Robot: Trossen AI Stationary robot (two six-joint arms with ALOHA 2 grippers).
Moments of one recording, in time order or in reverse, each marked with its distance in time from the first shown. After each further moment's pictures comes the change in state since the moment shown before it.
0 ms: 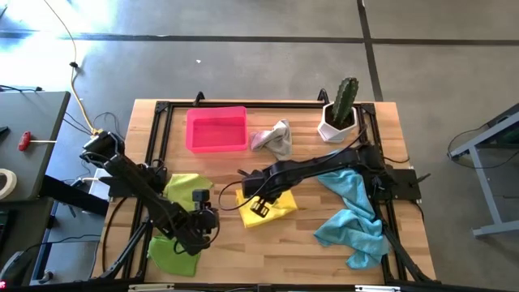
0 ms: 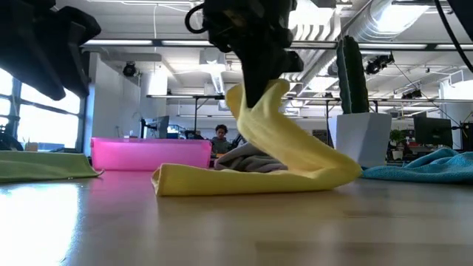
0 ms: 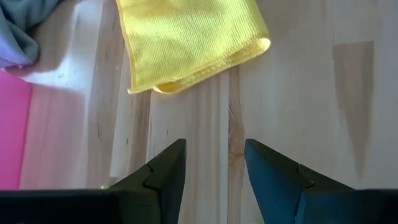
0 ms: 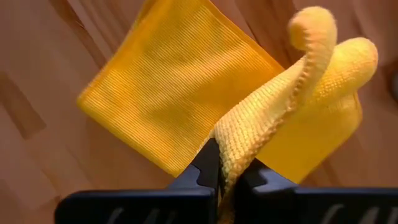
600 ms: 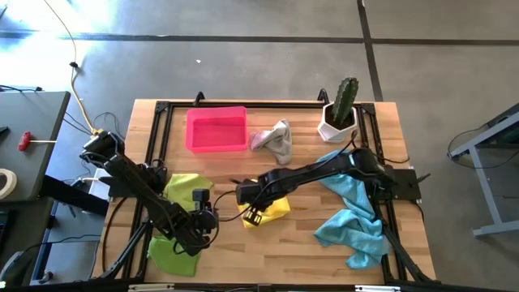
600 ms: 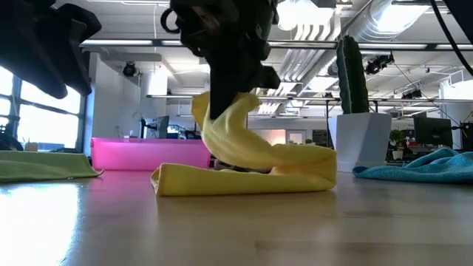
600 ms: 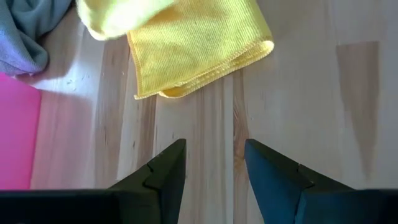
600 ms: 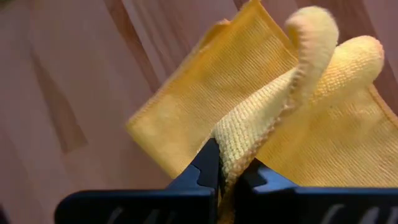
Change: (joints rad) left arm -0.001 0.000 0.000 -0.002 -0.022 0.019; right arm 0.021 0.061 -0.014 0.197 -0.040 -0.063
